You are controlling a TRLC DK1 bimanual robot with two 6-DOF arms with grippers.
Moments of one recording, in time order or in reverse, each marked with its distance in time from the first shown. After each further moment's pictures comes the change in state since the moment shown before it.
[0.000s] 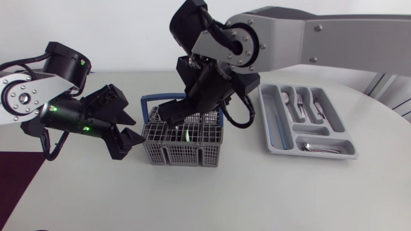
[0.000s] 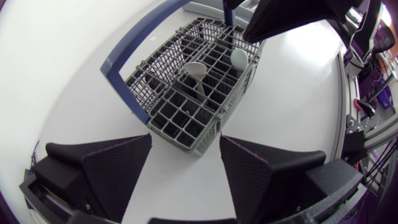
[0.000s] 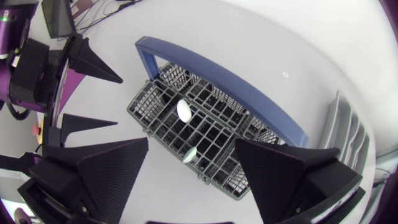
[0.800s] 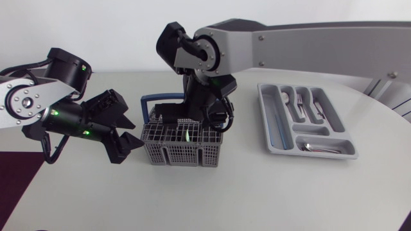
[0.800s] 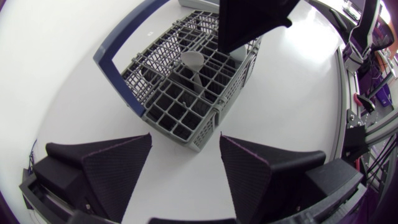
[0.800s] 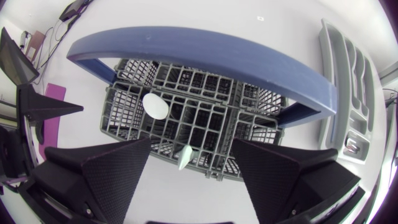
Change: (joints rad) left arm 0.013 0.006 -0.024 0.003 0.007 0.022; right arm 0.003 0.179 0.150 -0.162 0.052 0.401
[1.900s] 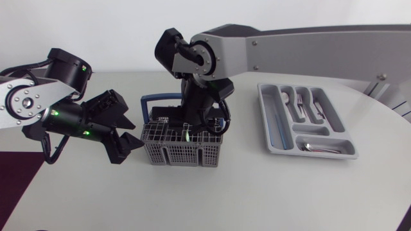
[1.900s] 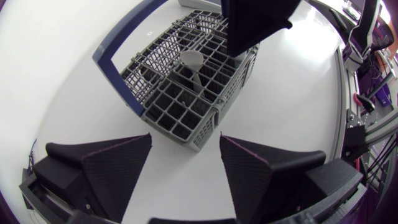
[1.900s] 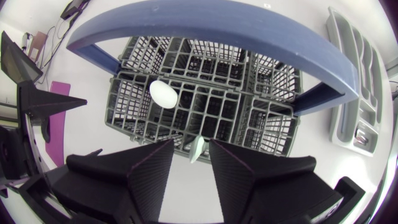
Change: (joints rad) left arm -0.001 0.003 -0.001 0.000 0.001 0.000; right arm 0.004 0.013 0.000 -0.009 -0.069 0.036
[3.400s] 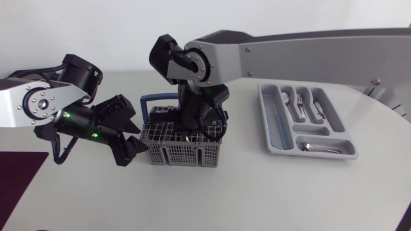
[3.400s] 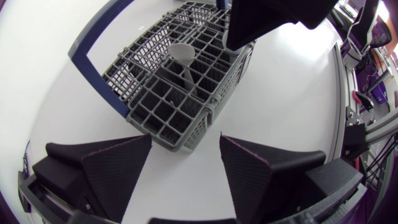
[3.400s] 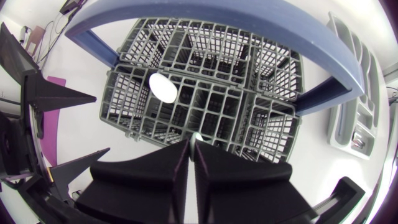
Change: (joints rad) left arm -0.023 0.059 0.004 0.010 0.002 0.000; right arm 0.026 0.007 -0.013 0.012 0.045 -0.013
